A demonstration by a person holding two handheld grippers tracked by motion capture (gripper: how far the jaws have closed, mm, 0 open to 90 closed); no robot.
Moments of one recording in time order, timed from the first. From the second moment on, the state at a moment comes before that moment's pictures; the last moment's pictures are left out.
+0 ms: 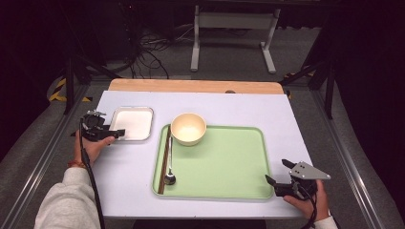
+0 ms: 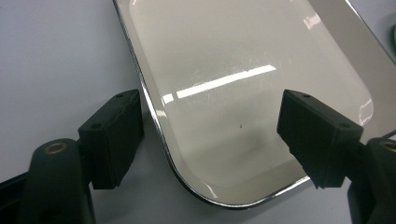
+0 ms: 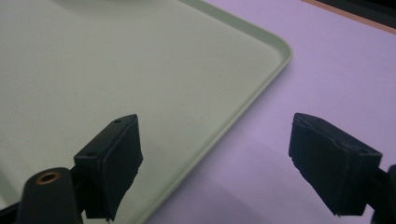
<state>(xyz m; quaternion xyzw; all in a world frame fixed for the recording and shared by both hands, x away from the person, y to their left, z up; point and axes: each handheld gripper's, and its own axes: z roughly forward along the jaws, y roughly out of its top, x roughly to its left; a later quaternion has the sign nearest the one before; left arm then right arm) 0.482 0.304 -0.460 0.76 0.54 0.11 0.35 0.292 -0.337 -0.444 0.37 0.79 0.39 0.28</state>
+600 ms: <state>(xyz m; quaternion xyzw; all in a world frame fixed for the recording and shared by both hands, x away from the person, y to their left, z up) 0.482 0.302 -0.459 0.77 0.52 0.14 0.33 0.288 -0.344 -0.444 0.38 0.79 0.40 0.28</state>
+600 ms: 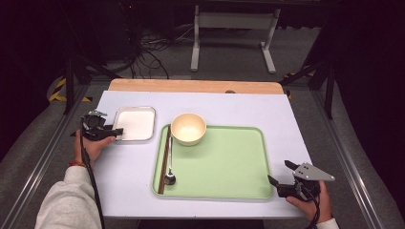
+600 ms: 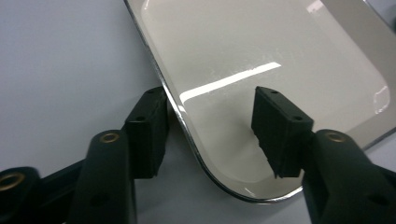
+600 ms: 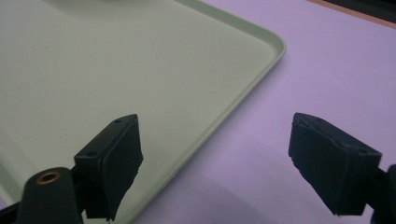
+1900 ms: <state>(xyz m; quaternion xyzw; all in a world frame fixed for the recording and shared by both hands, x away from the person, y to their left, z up) 0.445 0.321 -0.416 0.65 0.53 0.22 0.50 0.287 -0.342 -0.442 0.36 0.79 0.41 0.28</state>
